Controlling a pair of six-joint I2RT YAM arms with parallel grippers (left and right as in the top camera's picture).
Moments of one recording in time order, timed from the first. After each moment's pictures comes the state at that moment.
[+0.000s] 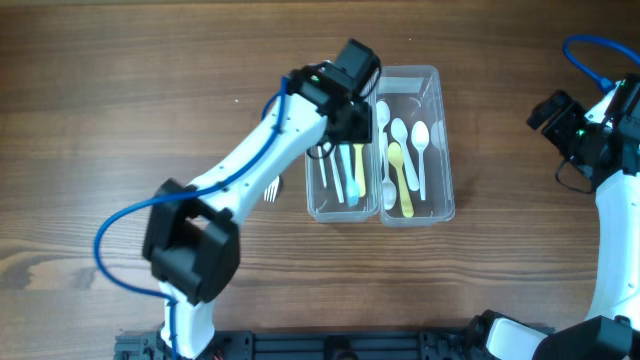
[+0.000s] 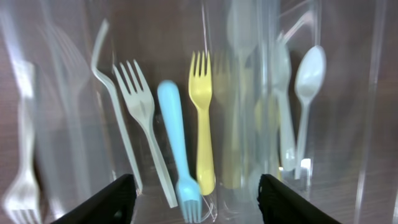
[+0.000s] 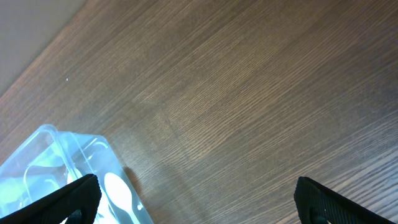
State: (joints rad) left arm -0.63 2.00 1.78 -1.00 0.05 -0.59; right arm -0.39 1.39 1.18 -0.73 -0.12 0.36
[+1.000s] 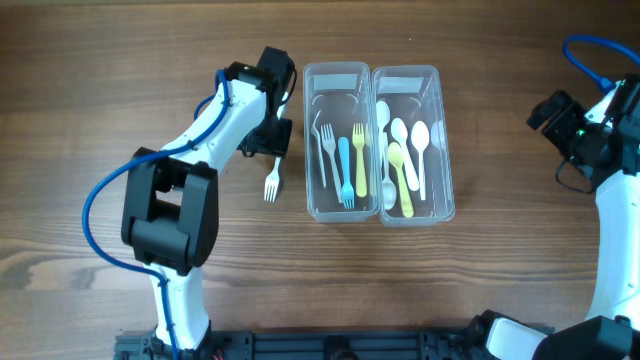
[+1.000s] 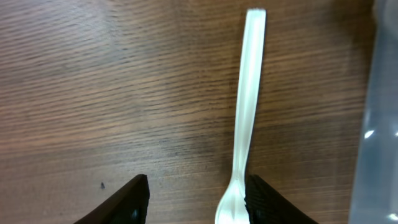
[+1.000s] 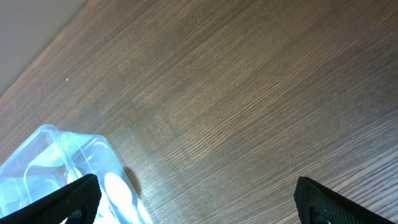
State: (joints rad) left arm -0.35 2.09 1.59 -1.06 -0.08 -0.14; right arm -0.39 1.39 1.18 -0.73 -0.12 0.36
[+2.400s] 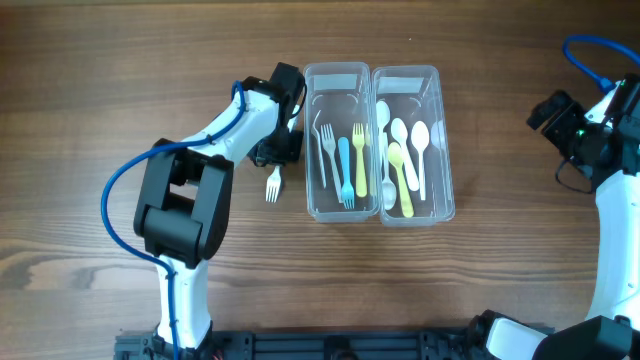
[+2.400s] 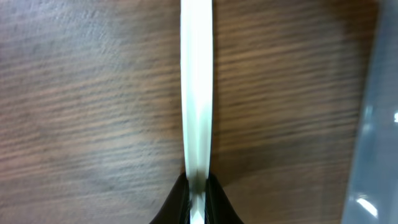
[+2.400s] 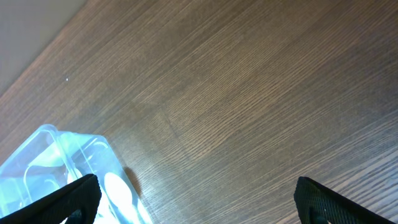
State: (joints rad) left arm -0.38 2.15 1.53 -0.97 -0.01 -0.19; right arm -0.39 1.39 1.18 -0.73 -0.12 0.36
